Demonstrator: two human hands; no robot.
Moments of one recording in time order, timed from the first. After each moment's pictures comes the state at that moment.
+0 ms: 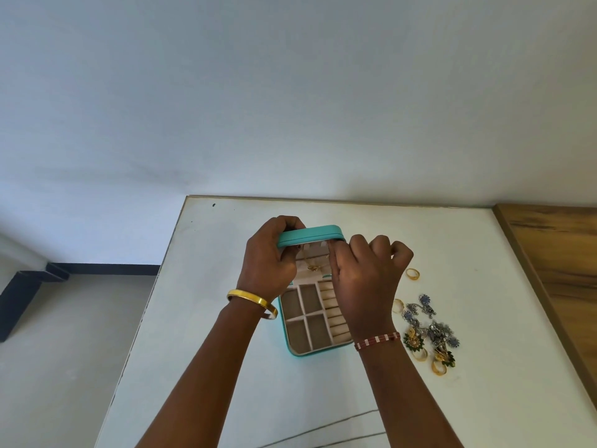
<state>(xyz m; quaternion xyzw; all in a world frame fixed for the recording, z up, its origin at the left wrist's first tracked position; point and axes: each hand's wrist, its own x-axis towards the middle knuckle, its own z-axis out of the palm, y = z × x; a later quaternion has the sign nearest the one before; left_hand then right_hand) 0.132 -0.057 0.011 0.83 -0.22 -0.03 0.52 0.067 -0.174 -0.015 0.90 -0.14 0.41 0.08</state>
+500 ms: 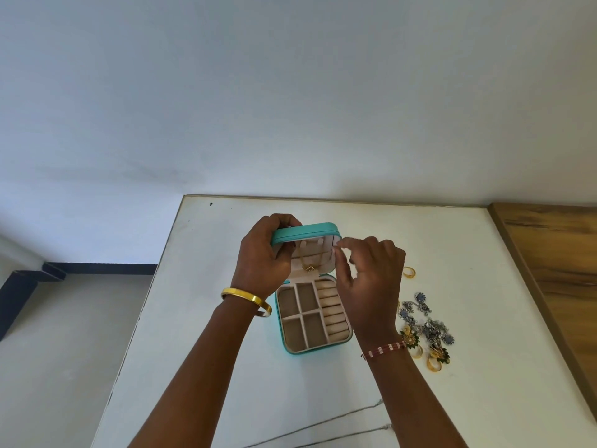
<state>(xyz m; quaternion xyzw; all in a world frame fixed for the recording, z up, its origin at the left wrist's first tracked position) 0.134 -0.054 0.011 0.82 -0.21 -0.03 0.53 0.055 -0.177 -0.018 0.89 -0.13 0.43 -0.12</state>
